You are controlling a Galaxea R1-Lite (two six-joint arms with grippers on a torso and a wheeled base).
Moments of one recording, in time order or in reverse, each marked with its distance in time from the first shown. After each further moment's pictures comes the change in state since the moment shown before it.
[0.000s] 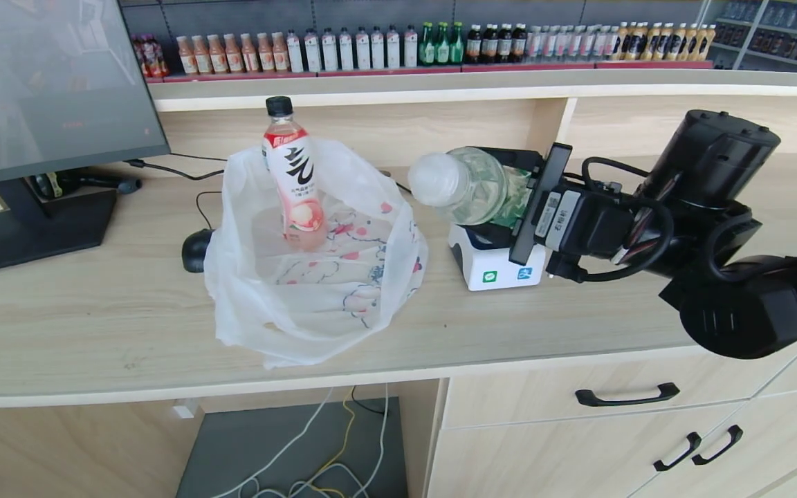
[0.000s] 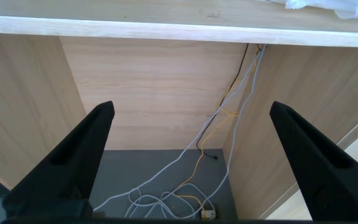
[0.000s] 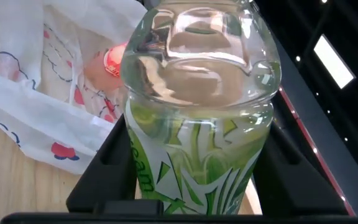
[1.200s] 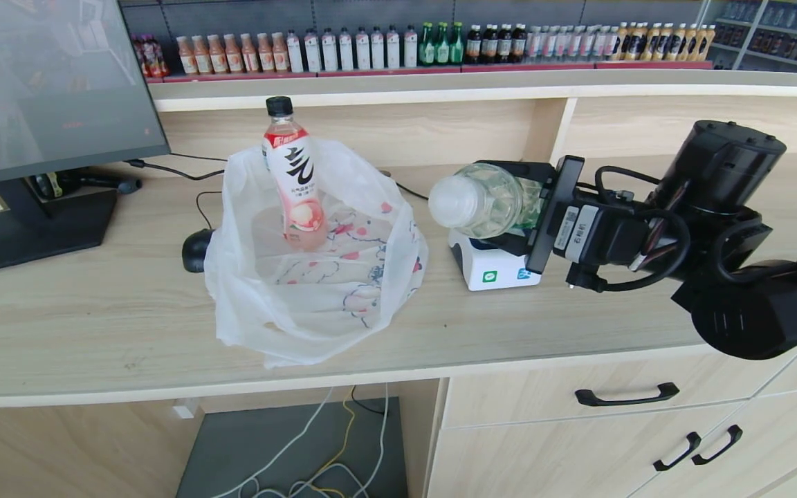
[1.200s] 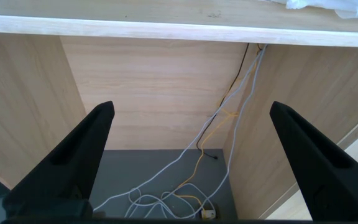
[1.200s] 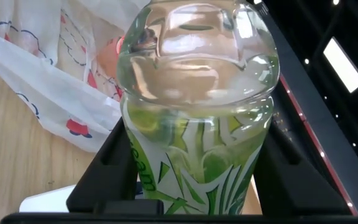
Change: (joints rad) left arm 0.000 0.000 0.000 0.000 0.000 0.000; right arm -0.051 -0.004 0.033 0.013 0.069 -0.018
